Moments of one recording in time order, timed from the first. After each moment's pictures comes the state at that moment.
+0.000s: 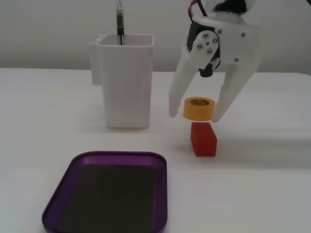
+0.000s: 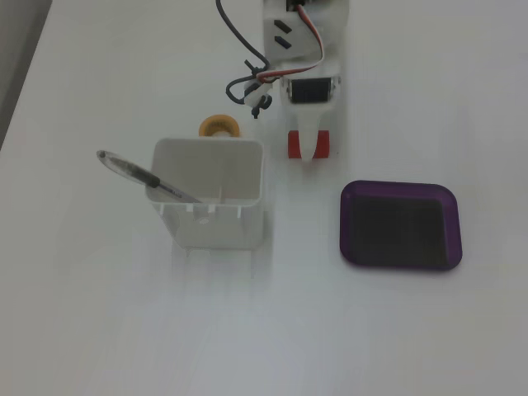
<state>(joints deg) 2.5 95.7 103.7 62.1 -10.9</state>
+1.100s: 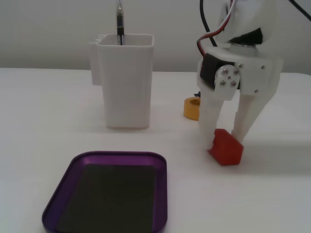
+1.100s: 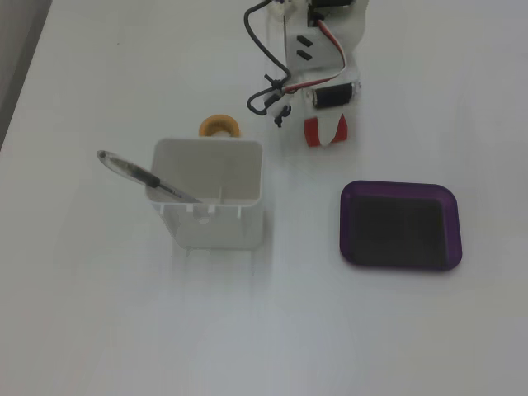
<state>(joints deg) -3.6 96.0 112.6 57.6 -16.8</state>
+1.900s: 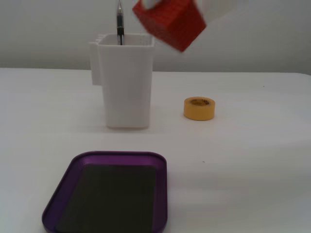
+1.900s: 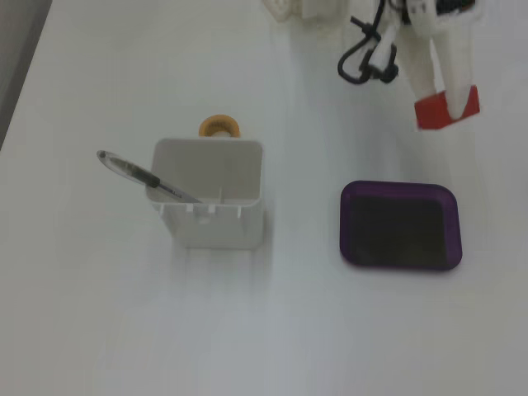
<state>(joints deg) -18.0 106.6 94.0 45.7 -18.4</state>
